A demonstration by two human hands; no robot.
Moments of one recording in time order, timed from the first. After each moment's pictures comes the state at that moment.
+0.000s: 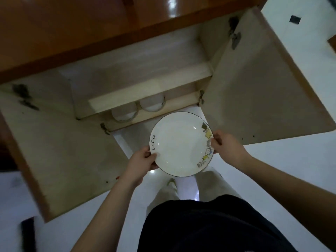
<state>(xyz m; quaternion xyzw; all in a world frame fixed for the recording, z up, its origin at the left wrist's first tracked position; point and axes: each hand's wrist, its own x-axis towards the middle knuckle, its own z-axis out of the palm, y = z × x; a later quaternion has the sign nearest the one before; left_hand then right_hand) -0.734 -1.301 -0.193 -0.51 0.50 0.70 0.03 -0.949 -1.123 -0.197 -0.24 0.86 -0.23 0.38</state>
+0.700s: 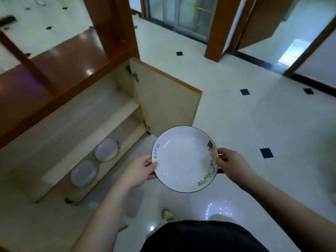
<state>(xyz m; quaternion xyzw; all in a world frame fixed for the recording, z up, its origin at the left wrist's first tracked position) -0.756 -1.215 -0.093 -0.20 0.70 0.64 0.23 -0.800 -0.937 -0.077 0.10 0.84 -0.49 0.23</state>
